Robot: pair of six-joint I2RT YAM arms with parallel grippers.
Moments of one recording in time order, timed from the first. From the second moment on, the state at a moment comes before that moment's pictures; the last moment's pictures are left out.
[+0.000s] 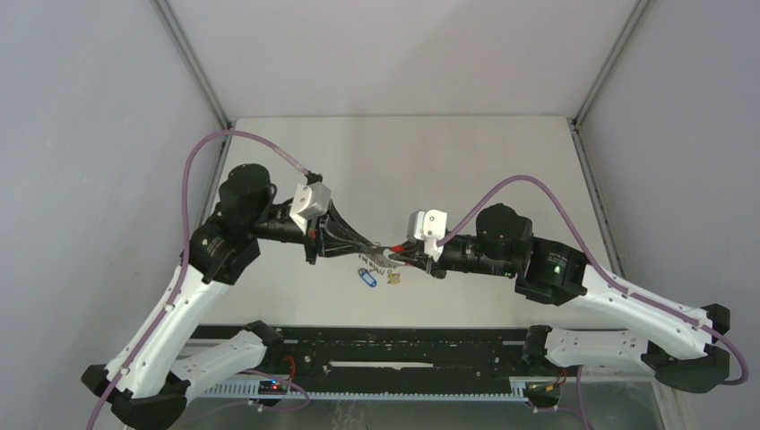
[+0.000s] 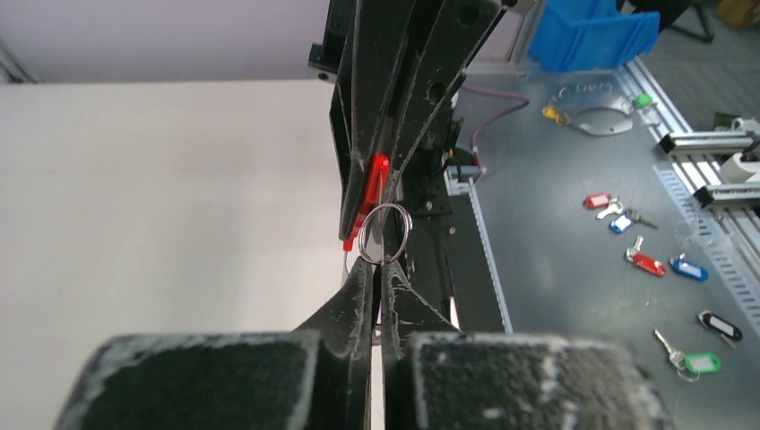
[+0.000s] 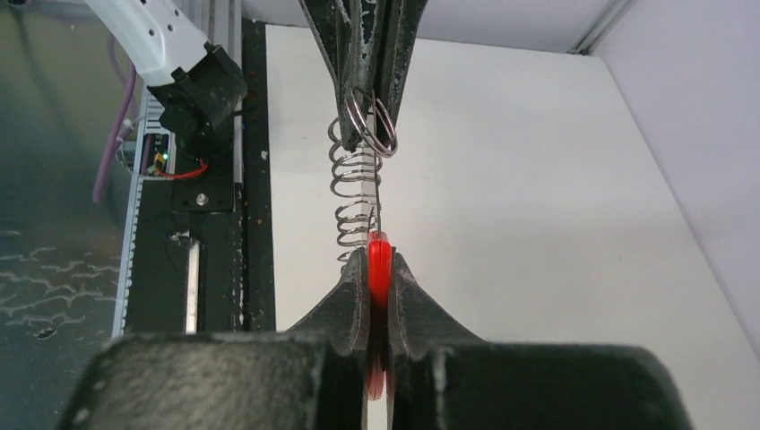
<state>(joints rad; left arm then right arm) -0.58 0.93 1.21 -0.55 1.08 0.20 1.15 0.99 1.15 -0.37 -0.19 -0.30</state>
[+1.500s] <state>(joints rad) -0.54 0.89 1.11 -0.17 1.27 -0.11 1.09 1.06 1.32 -0.30 -0.48 -0.33</state>
